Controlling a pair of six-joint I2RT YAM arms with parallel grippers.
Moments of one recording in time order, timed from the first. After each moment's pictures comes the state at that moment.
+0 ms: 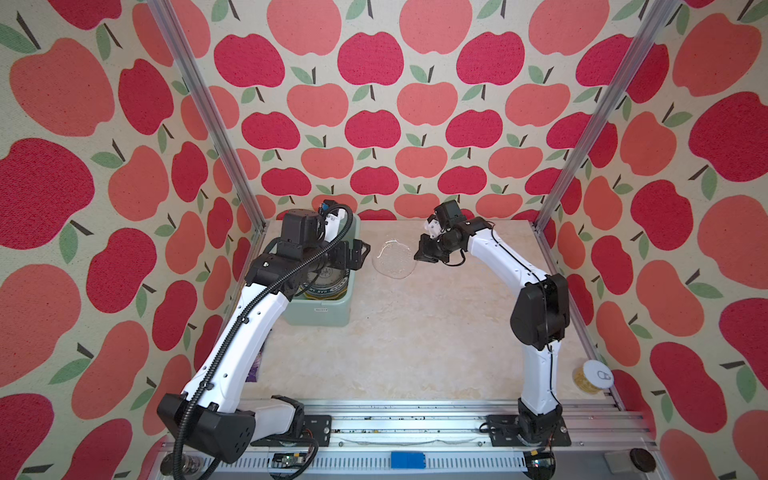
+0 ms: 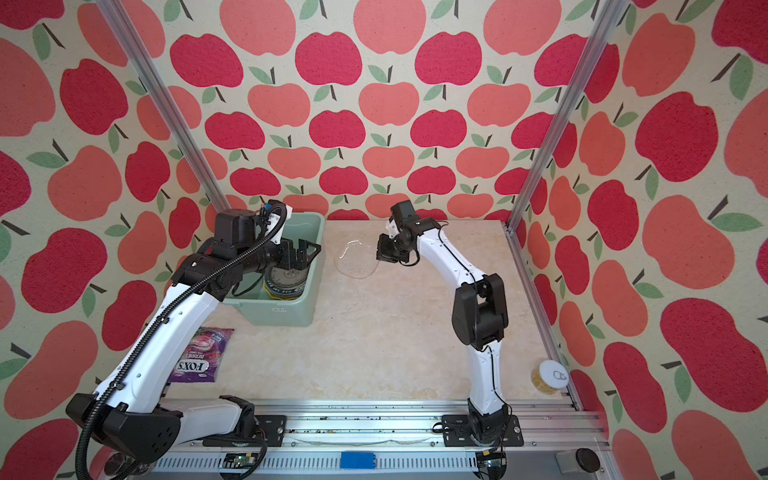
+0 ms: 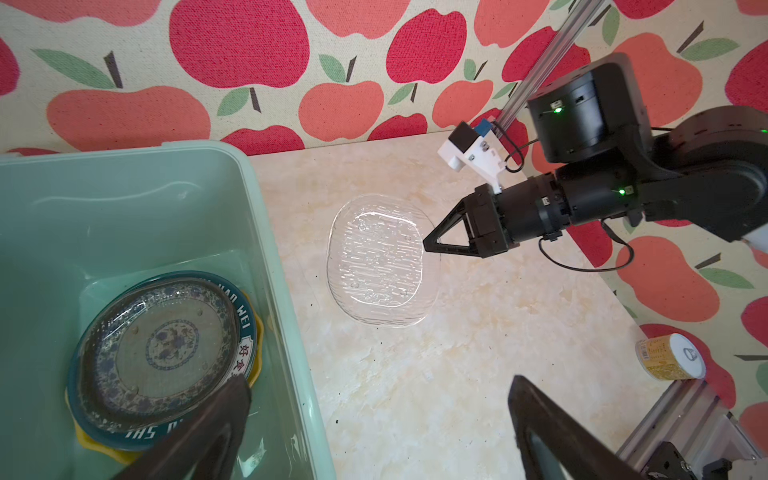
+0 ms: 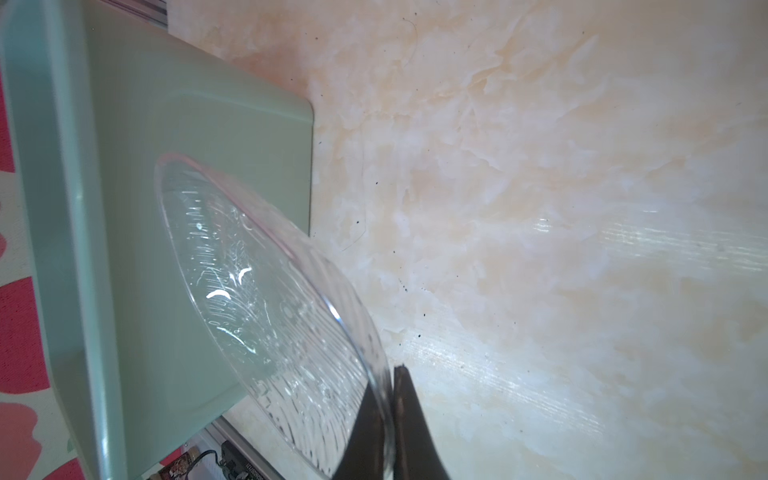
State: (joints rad) left arm -0.32 1.27 1.48 -0.76 0.28 -0.15; right arm 0.52 2.02 1.92 -0.88 -0.39 0.49
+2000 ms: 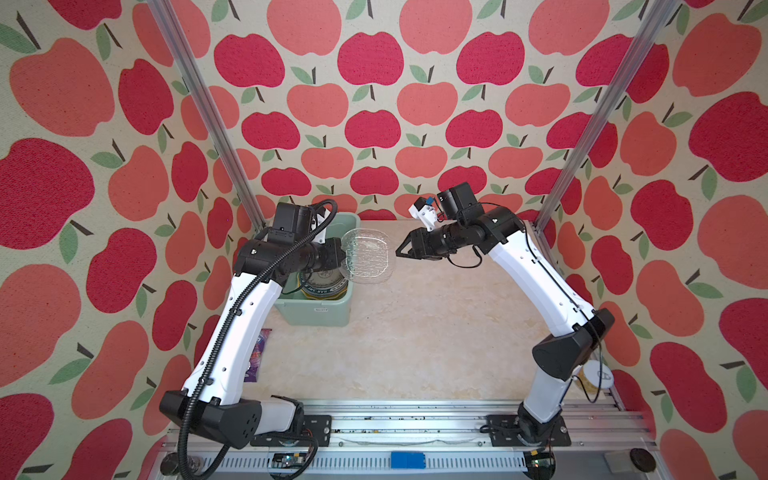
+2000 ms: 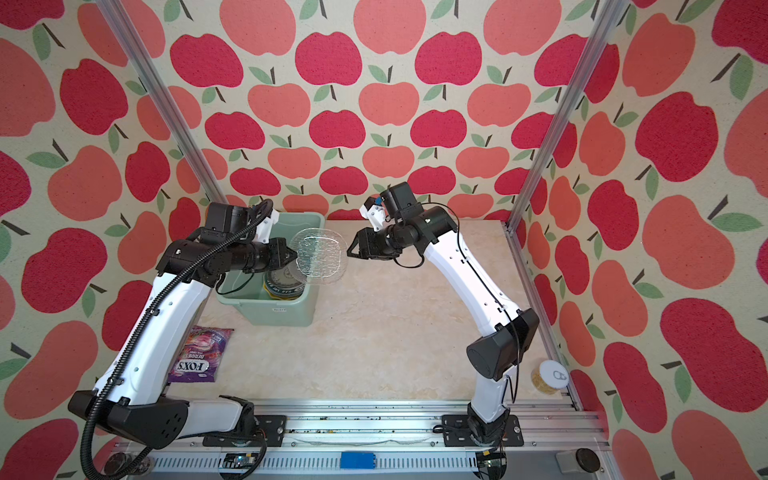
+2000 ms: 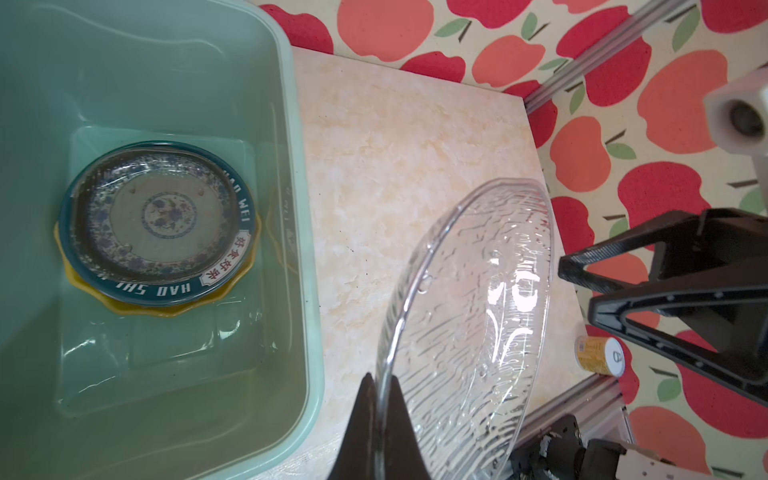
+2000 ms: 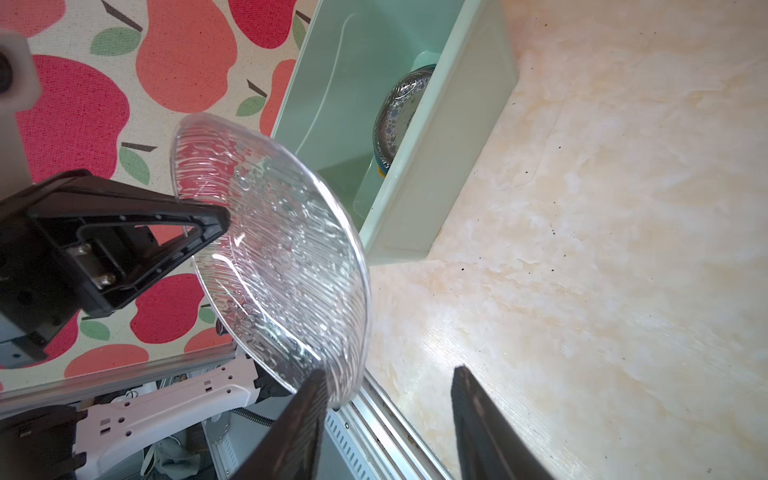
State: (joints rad) left arm -0.25 1.33 1.63 -1.08 0.26 -0.35; right arm 0.67 1.81 2.10 -1.12 -0.51 0.41
